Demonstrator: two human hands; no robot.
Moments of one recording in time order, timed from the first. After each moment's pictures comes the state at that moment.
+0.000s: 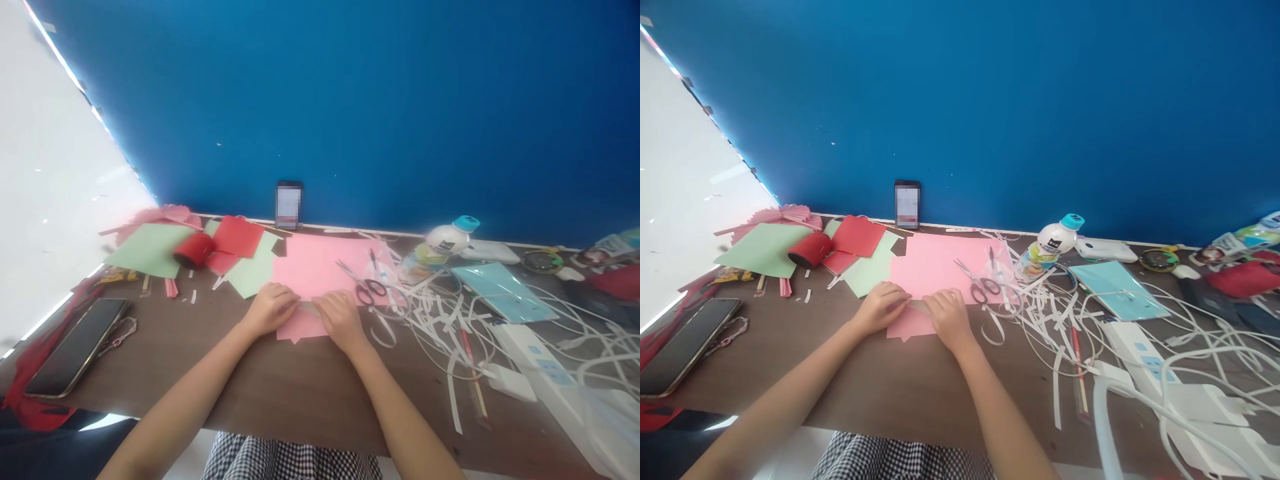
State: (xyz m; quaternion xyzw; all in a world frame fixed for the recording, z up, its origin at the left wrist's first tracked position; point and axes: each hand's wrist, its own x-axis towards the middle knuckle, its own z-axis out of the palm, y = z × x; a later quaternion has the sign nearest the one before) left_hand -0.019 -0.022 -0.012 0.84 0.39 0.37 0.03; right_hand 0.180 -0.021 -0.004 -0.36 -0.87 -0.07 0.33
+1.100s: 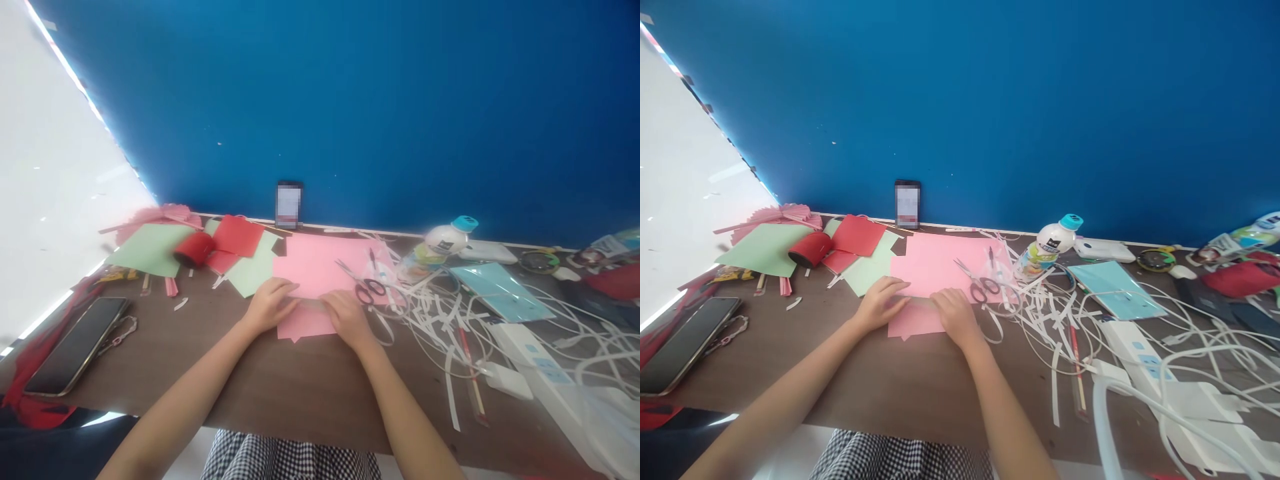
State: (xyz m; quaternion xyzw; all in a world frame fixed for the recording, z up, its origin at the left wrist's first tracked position) left_hand -0.021 -0.020 -0.010 0.81 0.40 0.41 0.04; right_hand 0.197 -0.012 -0.008 -0.36 -0.87 -0.01 0.34
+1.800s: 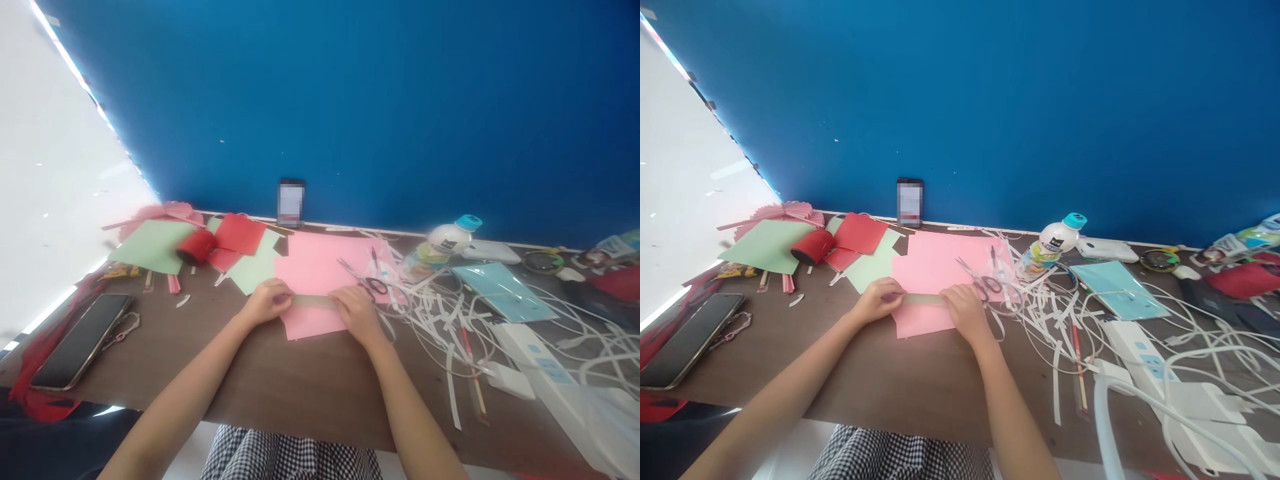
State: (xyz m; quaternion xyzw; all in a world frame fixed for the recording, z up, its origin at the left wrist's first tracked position) left_hand -0.029 -0.014 -0.016 0.80 0.40 0.42 0.16; right_hand 0.209 -0.008 -0.003 -0.38 -0.86 0.00 0.34
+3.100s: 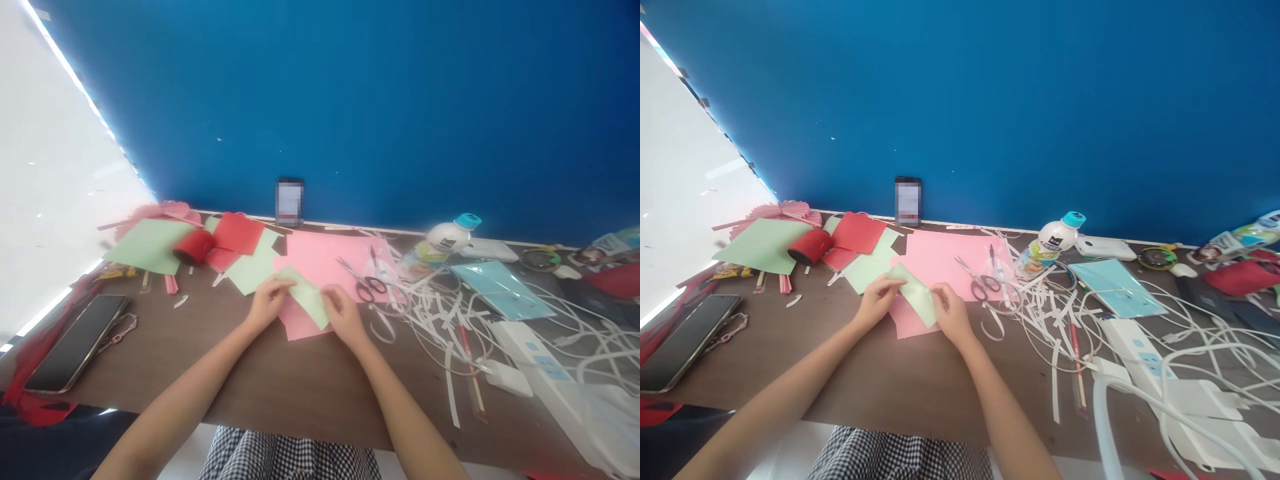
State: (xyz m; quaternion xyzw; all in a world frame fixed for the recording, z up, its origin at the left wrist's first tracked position) left_hand -0.013 -0.022 -0.016 0.63 0.49 0.52 0.32; right_hand 0.178 -0.021 -0.009 -0.46 -0.69 0.35 0.44
